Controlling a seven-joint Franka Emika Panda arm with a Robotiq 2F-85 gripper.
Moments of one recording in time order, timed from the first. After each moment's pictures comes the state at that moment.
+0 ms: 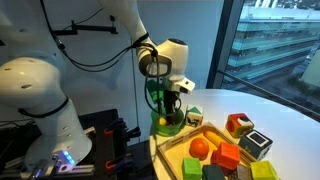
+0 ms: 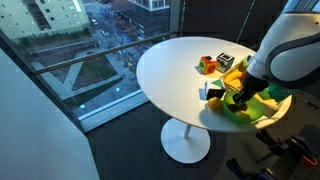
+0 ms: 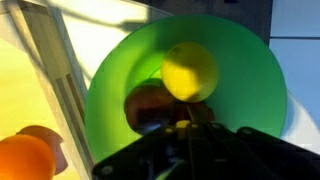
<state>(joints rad) -0.03 0.03 -0.02 -2.65 0.16 2.64 -0.09</state>
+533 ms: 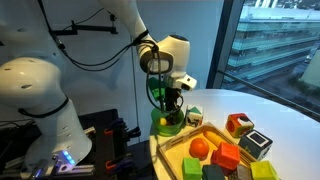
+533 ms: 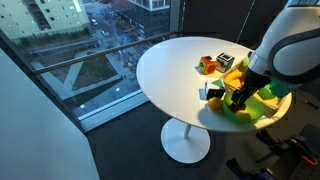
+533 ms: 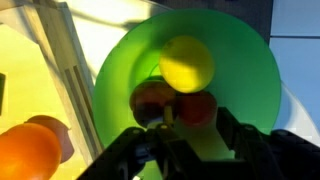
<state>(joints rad) -0.03 0.00 -0.03 -2.64 0.14 2.61 -0.09</state>
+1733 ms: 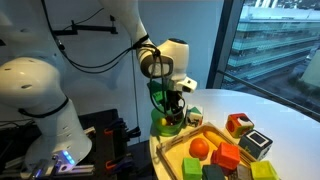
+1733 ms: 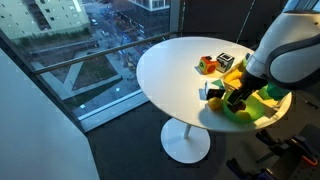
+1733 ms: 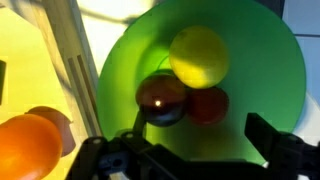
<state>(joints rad) -0.03 0.05 -0.03 -2.64 0.11 2.68 -0.09</state>
